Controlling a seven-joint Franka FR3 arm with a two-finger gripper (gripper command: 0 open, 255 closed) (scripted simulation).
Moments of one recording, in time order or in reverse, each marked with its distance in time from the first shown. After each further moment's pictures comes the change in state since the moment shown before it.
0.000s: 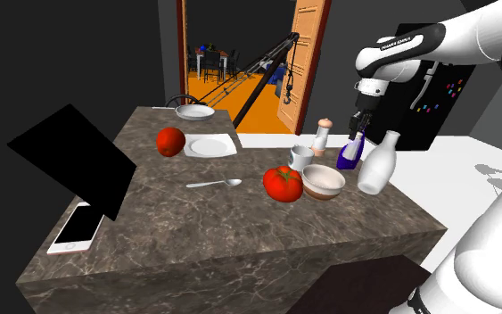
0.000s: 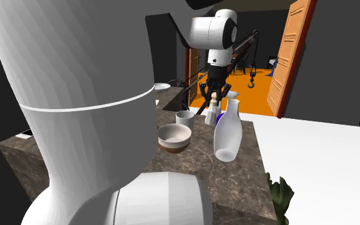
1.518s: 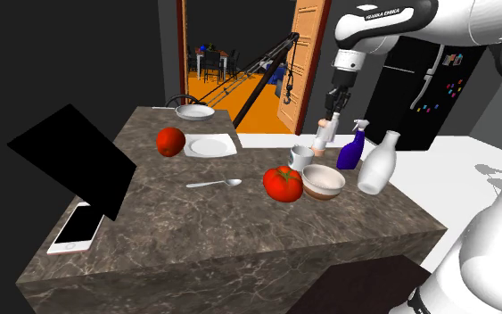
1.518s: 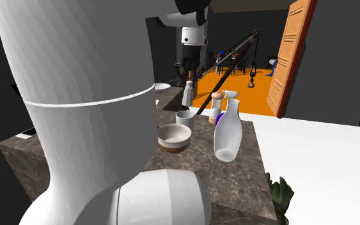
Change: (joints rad) arm 0.099 0.025 0.101 0.206 0.021 -0.175 0.202
